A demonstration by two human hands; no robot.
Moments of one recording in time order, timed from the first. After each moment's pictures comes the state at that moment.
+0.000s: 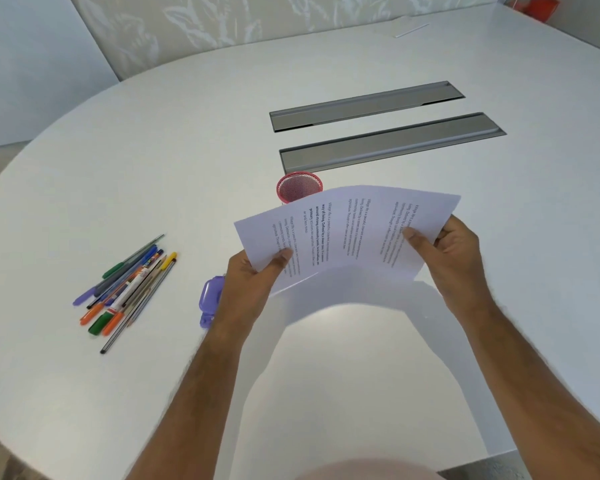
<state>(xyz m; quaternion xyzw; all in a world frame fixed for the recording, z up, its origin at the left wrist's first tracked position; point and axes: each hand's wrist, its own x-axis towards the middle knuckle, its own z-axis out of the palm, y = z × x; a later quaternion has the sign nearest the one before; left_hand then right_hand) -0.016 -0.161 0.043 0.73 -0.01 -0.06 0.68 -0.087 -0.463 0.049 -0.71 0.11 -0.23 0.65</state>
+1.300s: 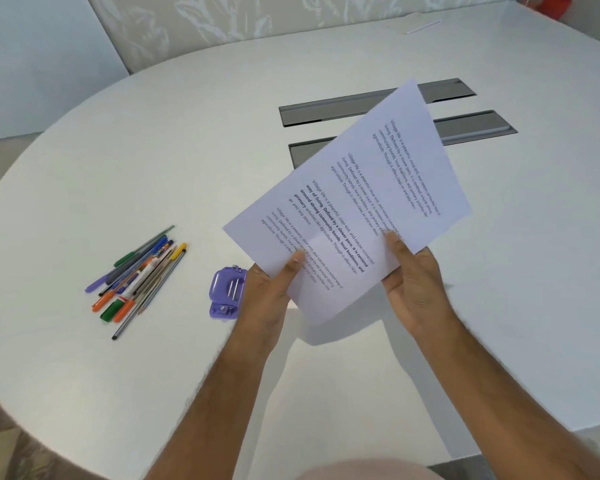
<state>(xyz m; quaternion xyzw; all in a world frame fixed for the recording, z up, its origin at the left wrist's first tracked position) -0.052 -0.174 0.047 0.51 -0.01 -0.13 0.85 -0.088 -0.385 0.036 -0.39 0.13 -0.14 0.90</state>
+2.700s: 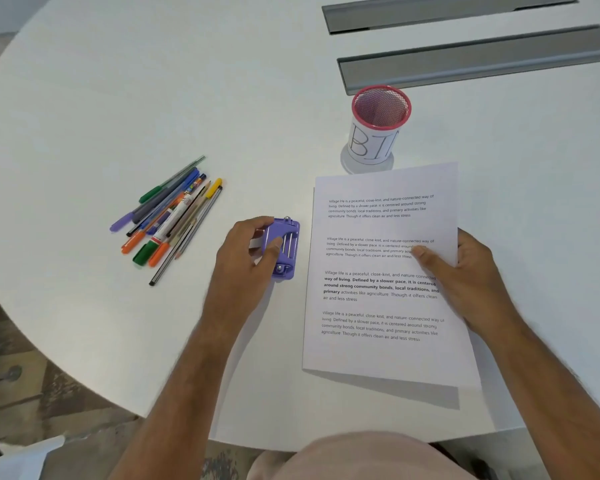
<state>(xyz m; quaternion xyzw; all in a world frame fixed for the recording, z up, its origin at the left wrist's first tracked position) -0.035 -0.033 0.001 0.85 -0.03 -0.03 0.52 -0.122 -0.347 -0.002 -0.74 0.16 -0.05 0.66</state>
